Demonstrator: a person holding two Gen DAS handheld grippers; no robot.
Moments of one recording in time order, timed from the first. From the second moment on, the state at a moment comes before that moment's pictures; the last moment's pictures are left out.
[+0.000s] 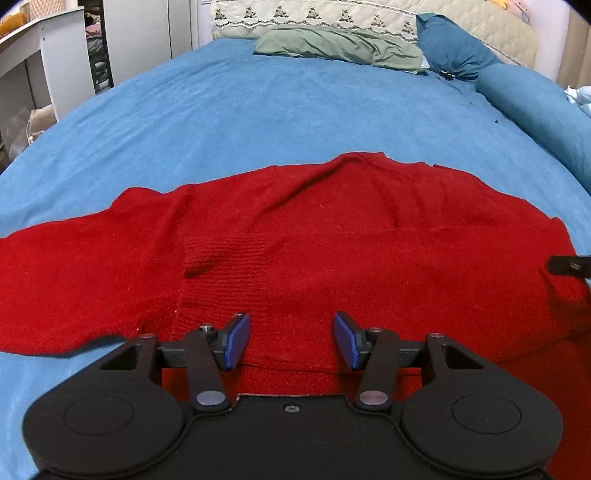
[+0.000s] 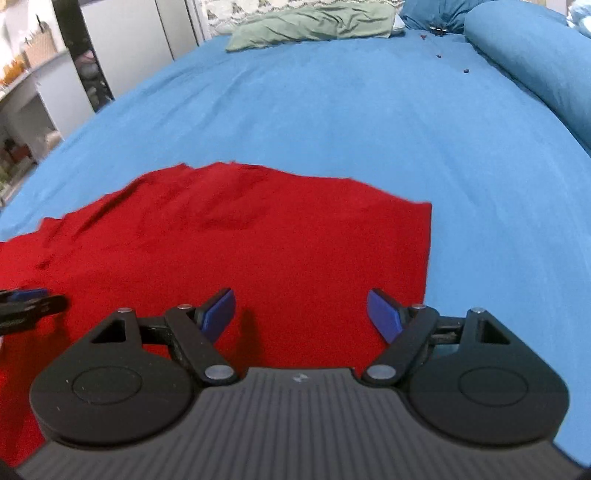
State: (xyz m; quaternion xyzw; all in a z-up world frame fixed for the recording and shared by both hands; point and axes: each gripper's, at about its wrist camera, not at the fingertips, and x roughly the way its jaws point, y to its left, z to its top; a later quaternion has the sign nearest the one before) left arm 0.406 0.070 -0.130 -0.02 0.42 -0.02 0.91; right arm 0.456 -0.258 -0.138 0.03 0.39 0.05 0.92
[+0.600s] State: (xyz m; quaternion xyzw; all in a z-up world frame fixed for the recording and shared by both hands) left arm 0.378 0.117 -0.051 -0.08 0.38 0.02 0.92; right arm 0.437 -0.229 -0.059 0.04 0.34 0.04 0.94
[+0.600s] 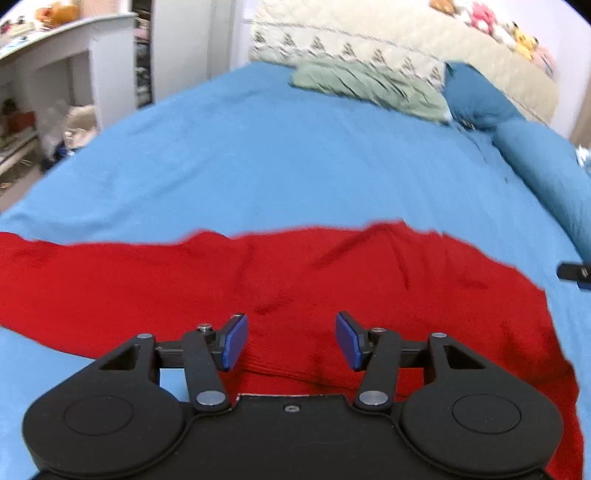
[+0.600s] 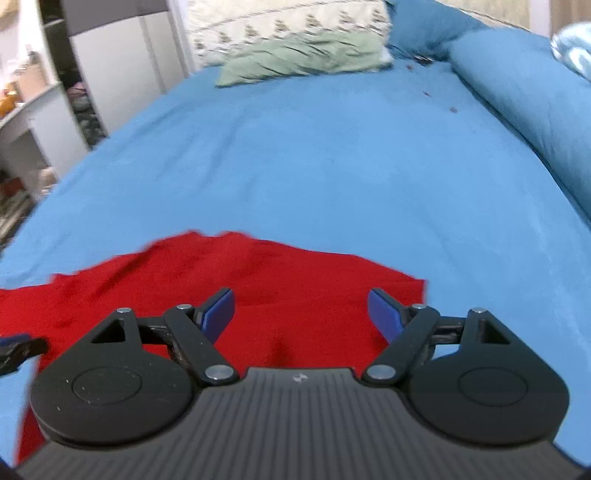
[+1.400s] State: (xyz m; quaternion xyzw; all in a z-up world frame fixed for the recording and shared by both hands) left arm 0.350 0.433 -0.102 -0.27 0.37 0.18 0.87; right arm 0.376 0.030 -0.077 0.07 0.36 0.08 0.93
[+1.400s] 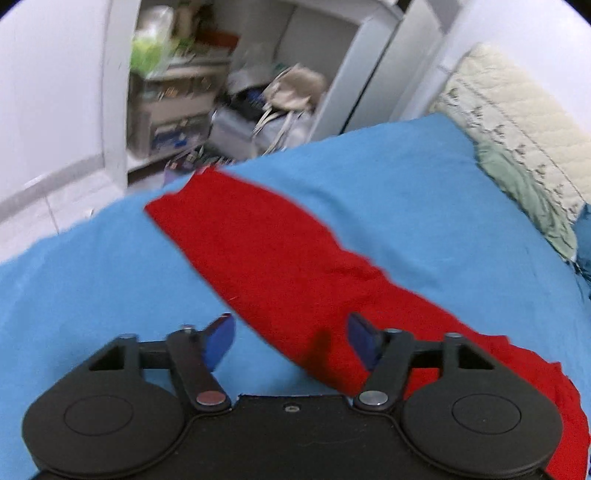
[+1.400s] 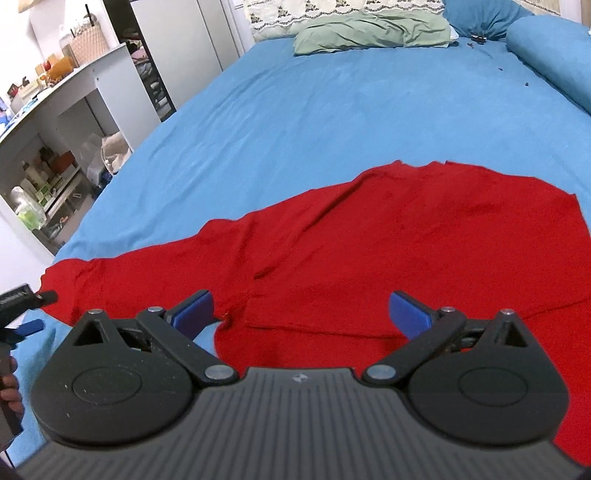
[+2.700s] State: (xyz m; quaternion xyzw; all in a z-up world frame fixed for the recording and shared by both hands) left arm 0.421 -0.038 -0.046 -0.08 0.34 -0.12 0.93; right arm 0.384 -0.228 -0.029 0.09 0.30 -0.04 0.95
